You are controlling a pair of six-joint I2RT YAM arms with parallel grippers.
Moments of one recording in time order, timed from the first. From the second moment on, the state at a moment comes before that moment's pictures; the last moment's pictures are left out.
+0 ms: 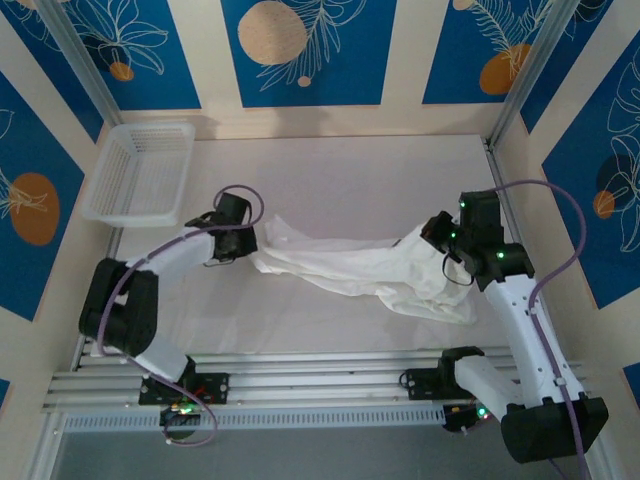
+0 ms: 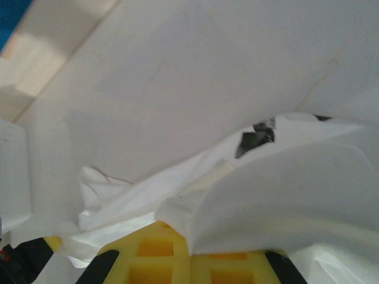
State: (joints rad) left arm -0.35 1.54 0.97 -0.48 -0.03 -0.57; right arm 0.11 0.94 1.00 -0.79 -0.13 0.73
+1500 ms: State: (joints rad) left arm -0.15 1.04 1.93 -0.60 0.01 -0.29; right arm 0.12 1.25 2.44 -0.75 -0.13 0.44
